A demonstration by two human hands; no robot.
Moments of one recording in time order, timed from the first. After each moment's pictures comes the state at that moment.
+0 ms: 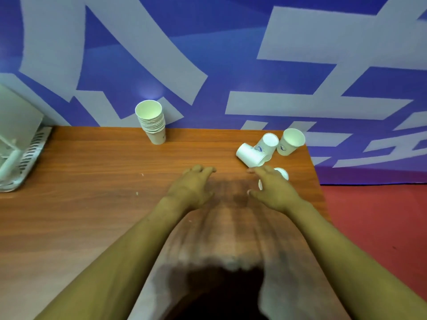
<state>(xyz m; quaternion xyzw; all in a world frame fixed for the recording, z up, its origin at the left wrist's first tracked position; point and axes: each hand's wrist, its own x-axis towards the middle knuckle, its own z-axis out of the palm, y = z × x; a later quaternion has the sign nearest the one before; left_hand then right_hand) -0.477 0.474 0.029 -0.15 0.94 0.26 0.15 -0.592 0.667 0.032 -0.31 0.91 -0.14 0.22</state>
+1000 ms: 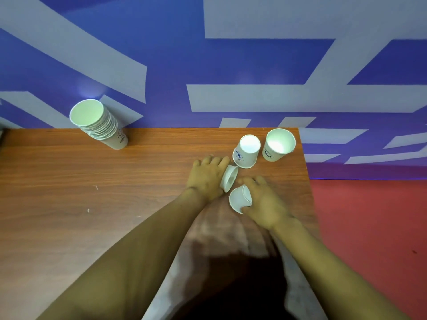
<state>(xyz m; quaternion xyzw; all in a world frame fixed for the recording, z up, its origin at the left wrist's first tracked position) -0.643 0.543 -0.054 -0.11 0.98 0.05 0.14 -0.687 0.708 -0.040 -0.32 0.89 -0.16 0.28</state>
